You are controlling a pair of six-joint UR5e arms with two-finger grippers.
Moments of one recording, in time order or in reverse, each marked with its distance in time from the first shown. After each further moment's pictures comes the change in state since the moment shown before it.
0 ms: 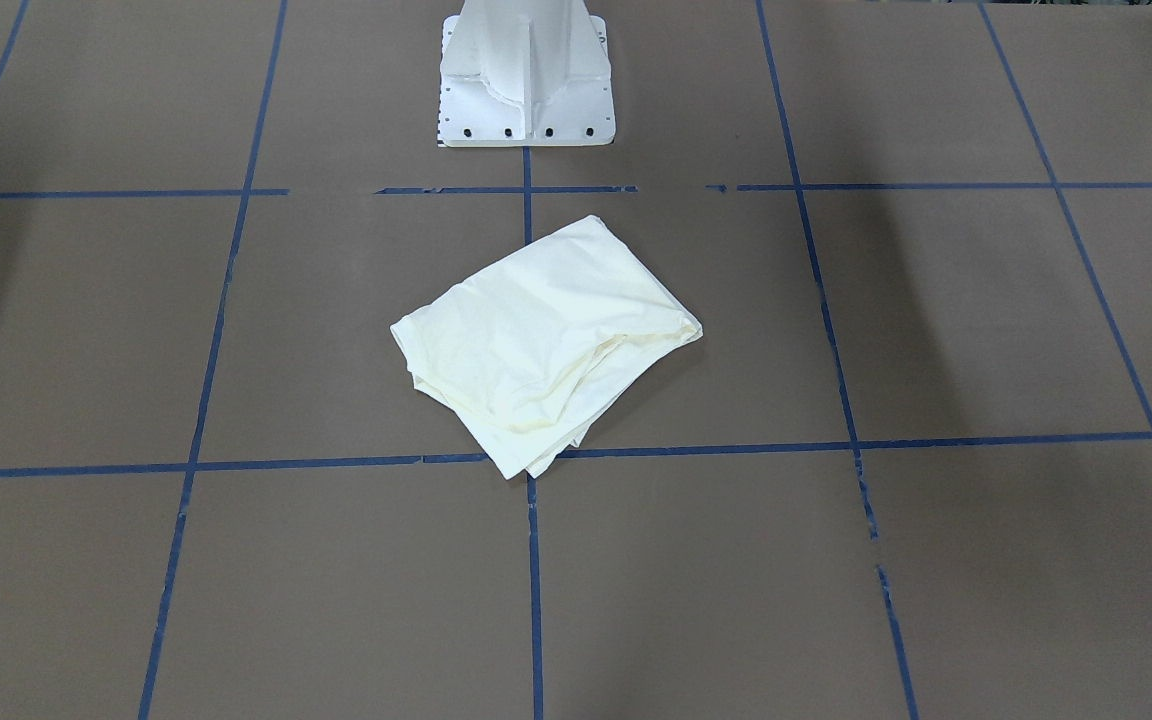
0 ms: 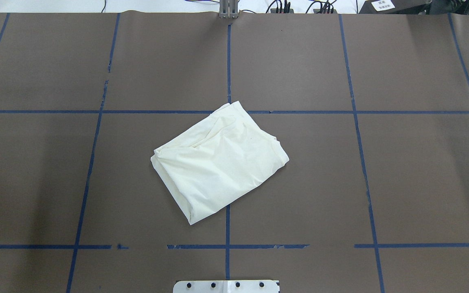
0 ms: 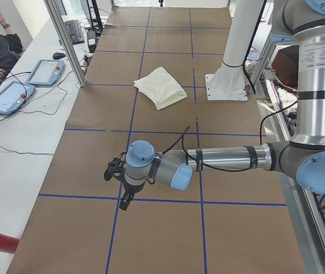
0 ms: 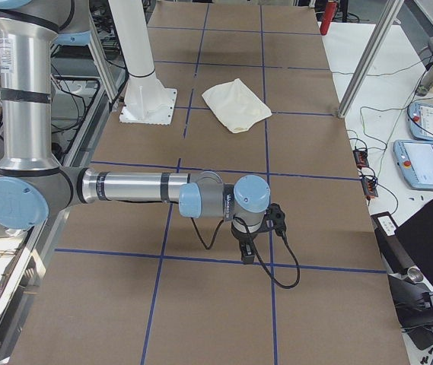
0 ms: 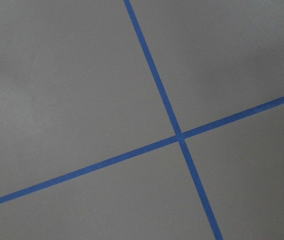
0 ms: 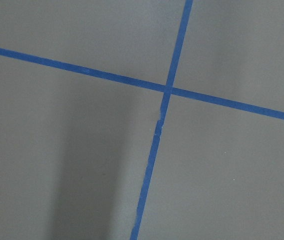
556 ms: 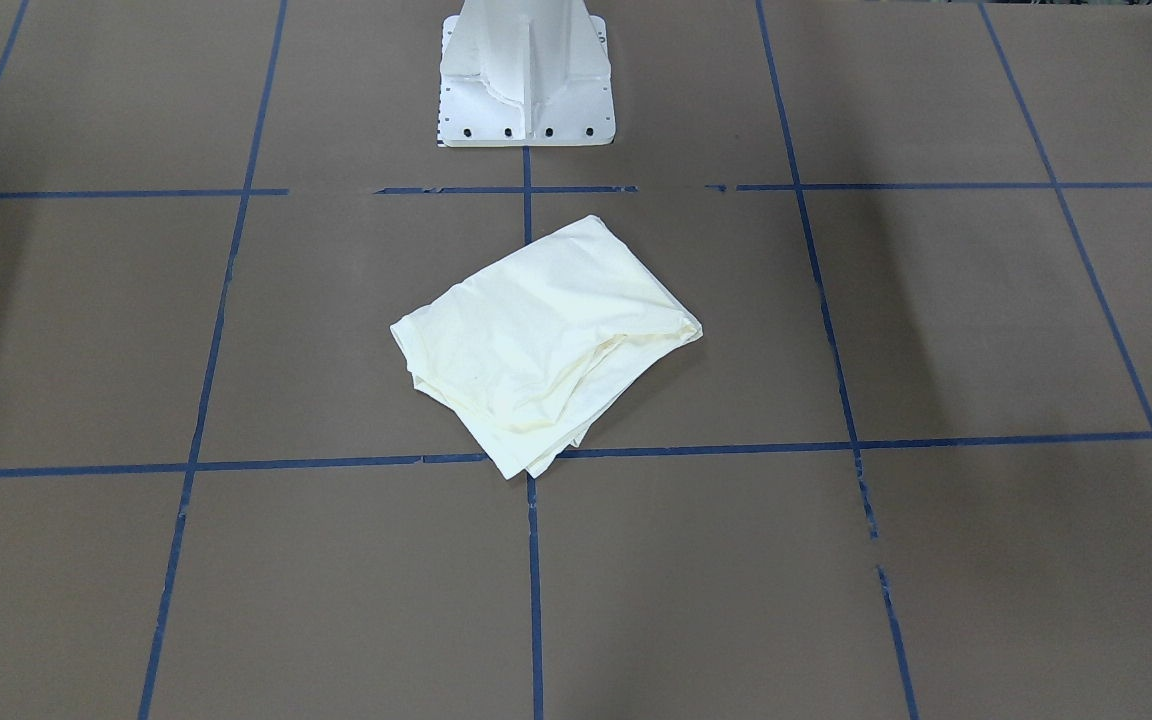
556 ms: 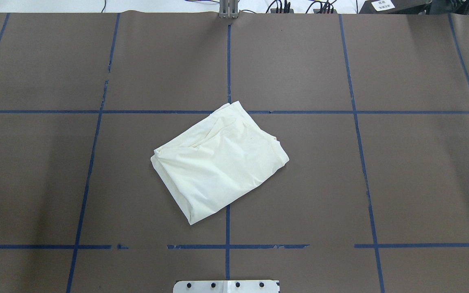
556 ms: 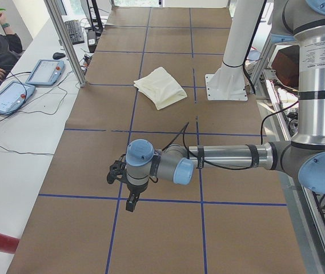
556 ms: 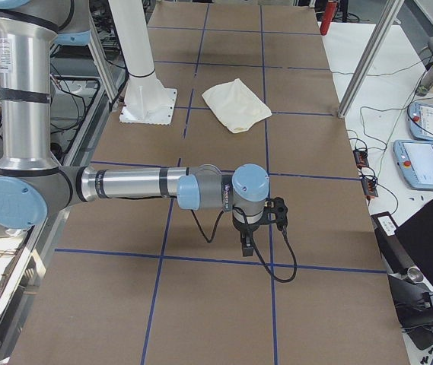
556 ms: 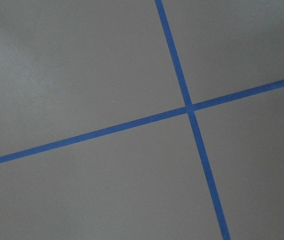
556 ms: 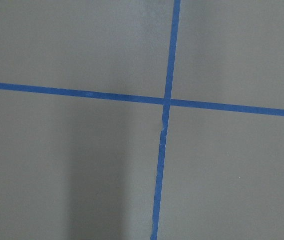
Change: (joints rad) left arm -0.001 0.003 -0.093 0.210 -0.006 0.001; right arm 0.006 0.000 0.039 -0.005 0.005 0.134
